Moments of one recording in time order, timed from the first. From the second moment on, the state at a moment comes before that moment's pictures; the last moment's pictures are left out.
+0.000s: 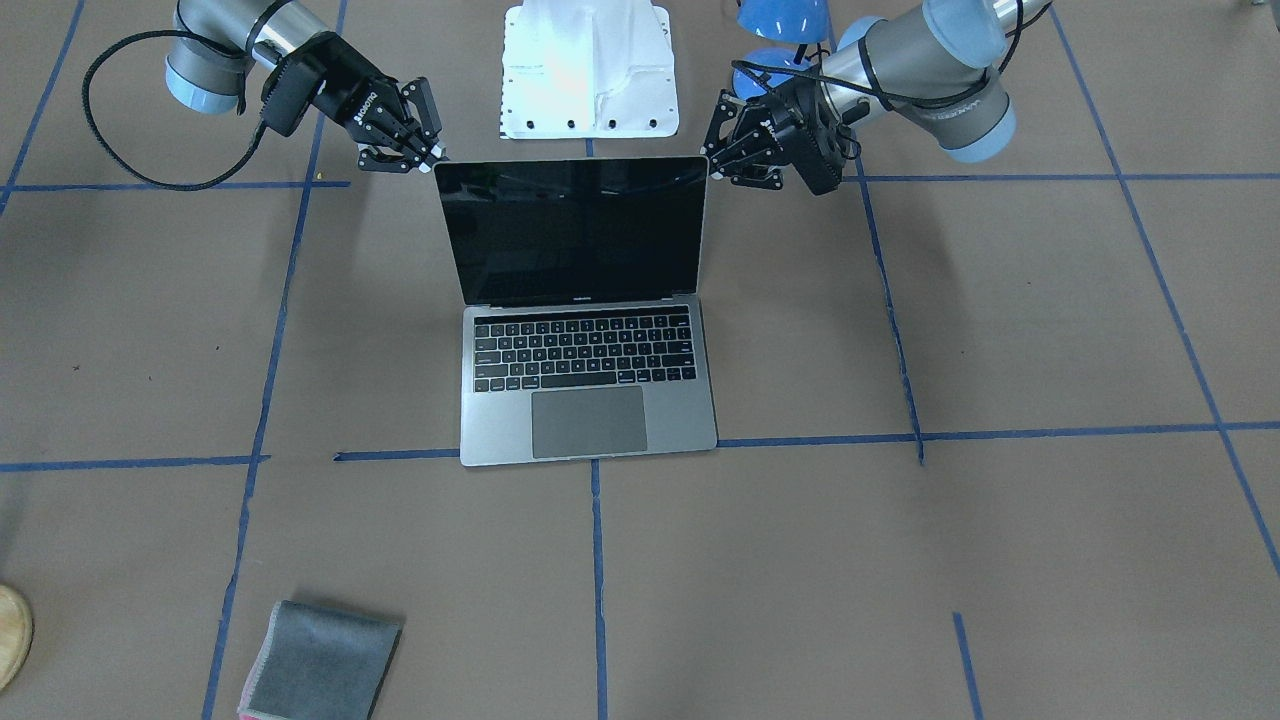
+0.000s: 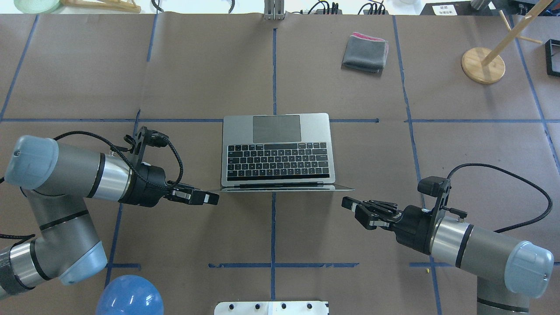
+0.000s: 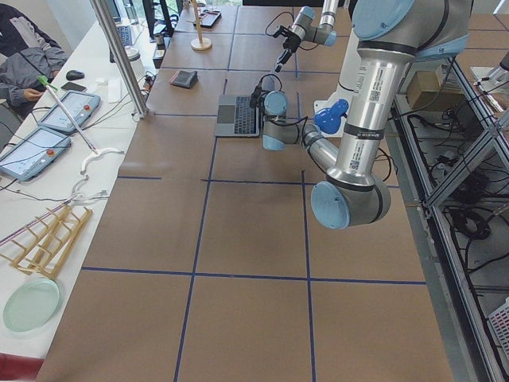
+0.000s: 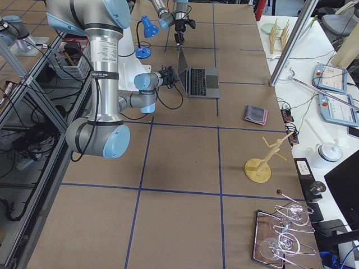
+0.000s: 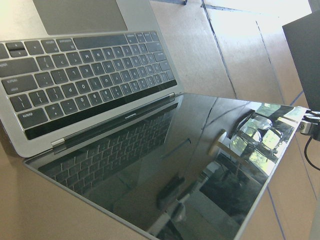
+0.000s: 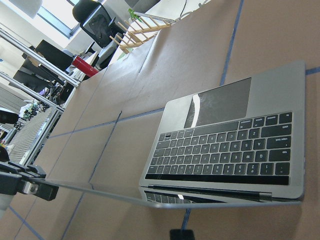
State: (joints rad) left arm -0.55 -1.83 -1.79 -2.74 -2.12 -1.25; right arm 0.23 -1.57 1.90 -0.17 1.31 1.25
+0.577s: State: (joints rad) left arm -0.61 -1.84 -1.78 -2.72 -2.12 -1.26; right arm 0.30 -1.49 1.90 -0.28 1.31 1.26
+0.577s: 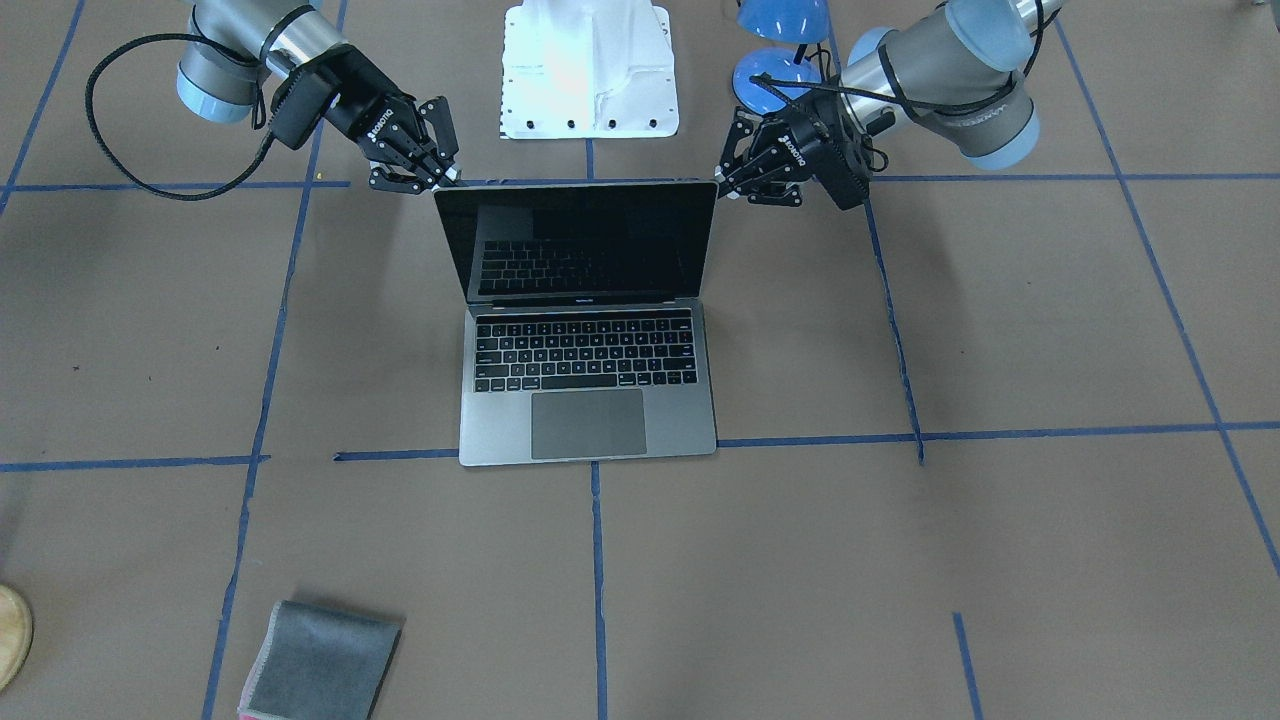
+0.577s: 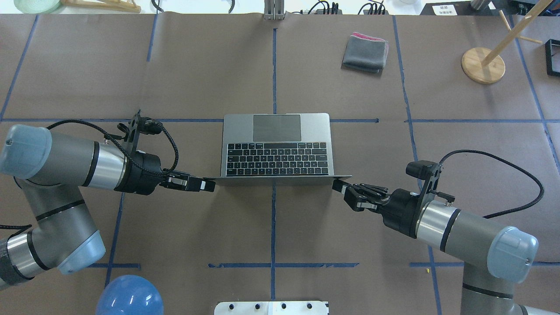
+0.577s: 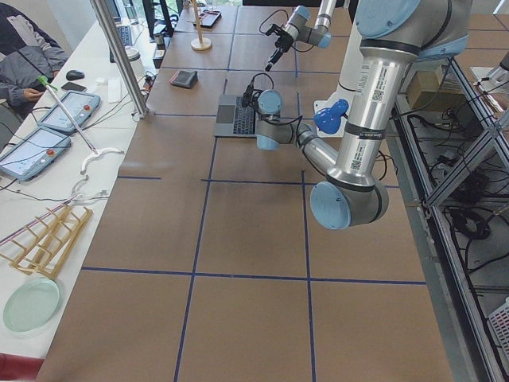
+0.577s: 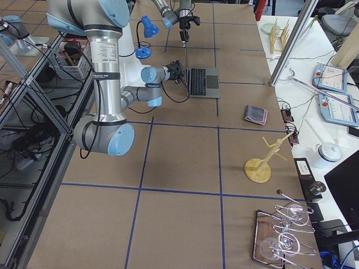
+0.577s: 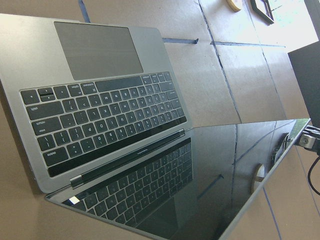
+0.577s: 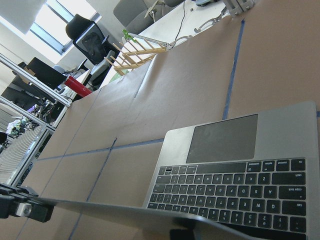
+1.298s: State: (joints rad) left arm -0.67 -1.93 -1.66 -2.72 -2.11 -1.29; right arm 0.43 -1.36 1.89 -0.58 1.38 1.30
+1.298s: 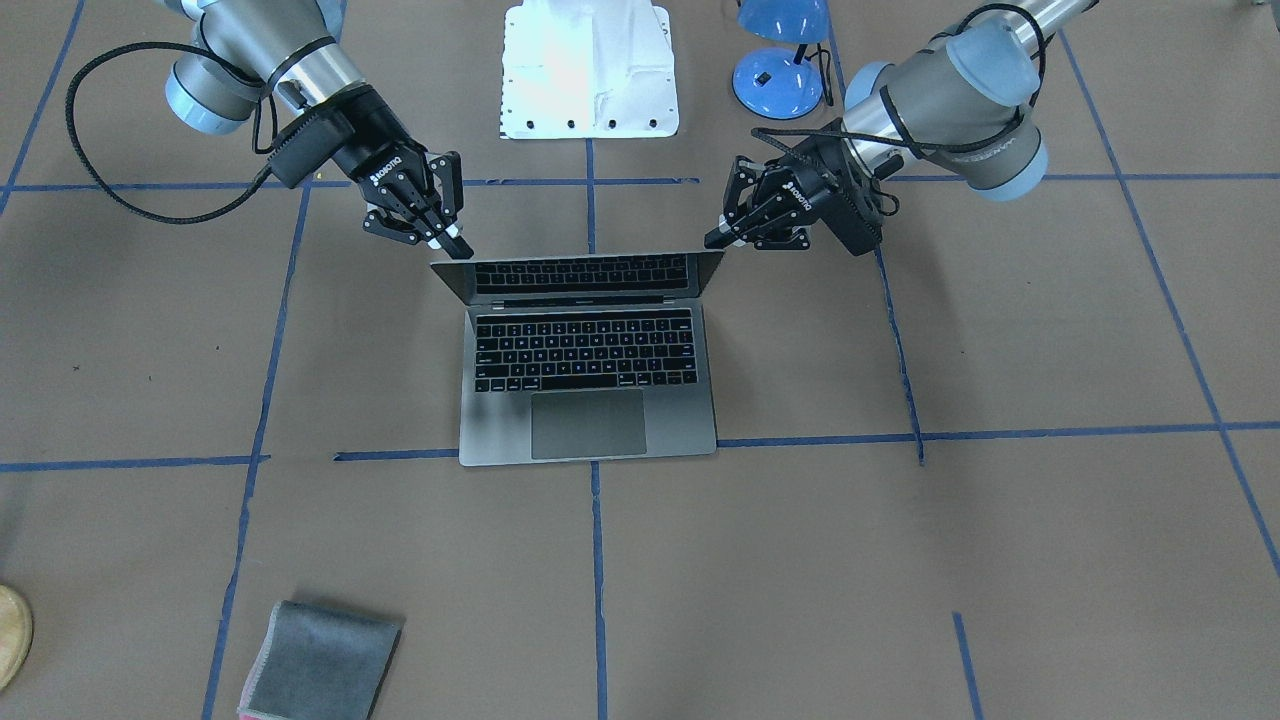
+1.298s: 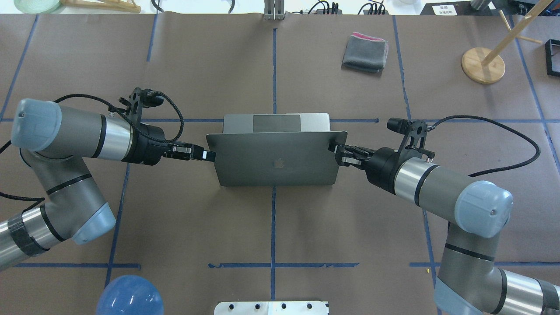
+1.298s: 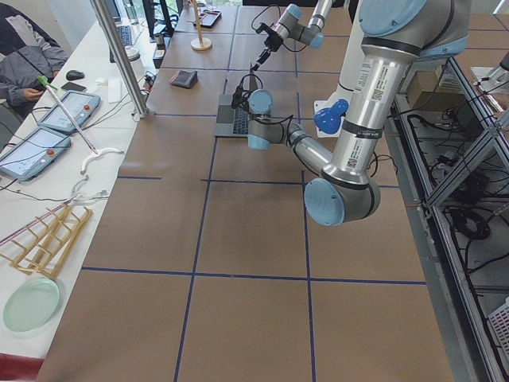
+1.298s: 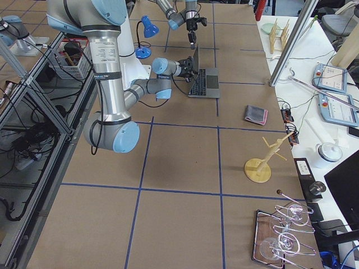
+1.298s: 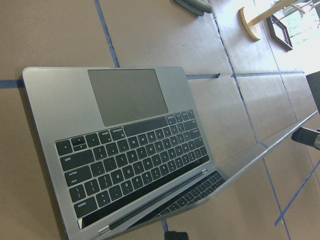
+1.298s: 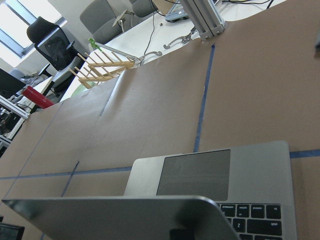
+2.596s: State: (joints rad) left arm -0.66 -2.13 -1.27 -2.71 -1.95 -1.29; right arm 0.55 -1.13 1.54 -0.76 1.47 1.31
